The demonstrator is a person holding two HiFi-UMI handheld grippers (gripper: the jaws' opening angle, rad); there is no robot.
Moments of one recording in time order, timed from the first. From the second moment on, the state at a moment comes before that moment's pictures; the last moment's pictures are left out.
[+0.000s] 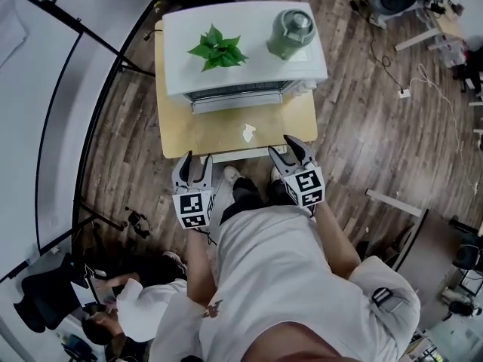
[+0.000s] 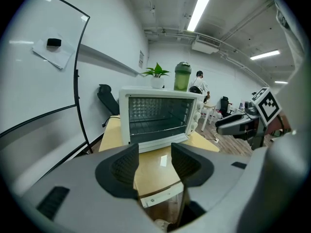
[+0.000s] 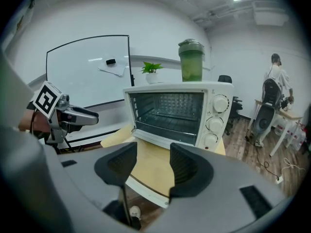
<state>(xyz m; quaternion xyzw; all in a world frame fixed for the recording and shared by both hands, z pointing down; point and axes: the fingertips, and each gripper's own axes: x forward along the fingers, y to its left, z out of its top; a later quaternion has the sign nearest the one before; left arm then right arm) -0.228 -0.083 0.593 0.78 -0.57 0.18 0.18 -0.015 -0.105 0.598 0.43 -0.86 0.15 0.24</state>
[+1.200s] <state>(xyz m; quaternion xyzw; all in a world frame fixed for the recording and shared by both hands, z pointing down) -0.225 -0.064 0.739 0.76 -0.51 0.26 0.30 0.036 -0.085 0.735 0.45 -0.79 0.27 0.32</state>
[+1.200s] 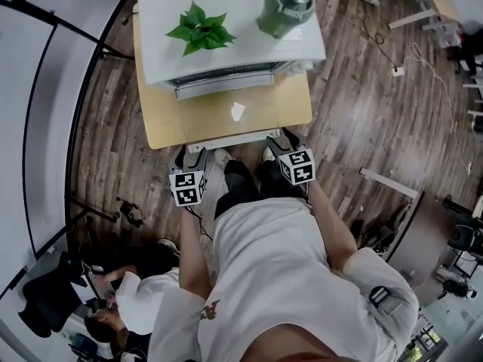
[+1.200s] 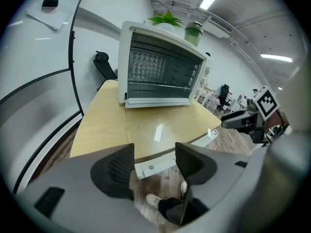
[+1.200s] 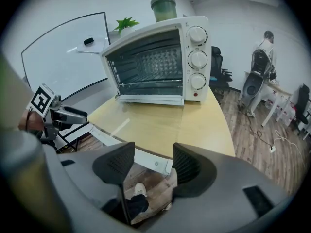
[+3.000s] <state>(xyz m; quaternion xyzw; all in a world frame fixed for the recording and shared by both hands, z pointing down) -0.226 -0.054 0.778 0.72 -0.52 0.25 0.37 0.042 -0.079 0.774 0.47 -0.75 0.37 0.28</state>
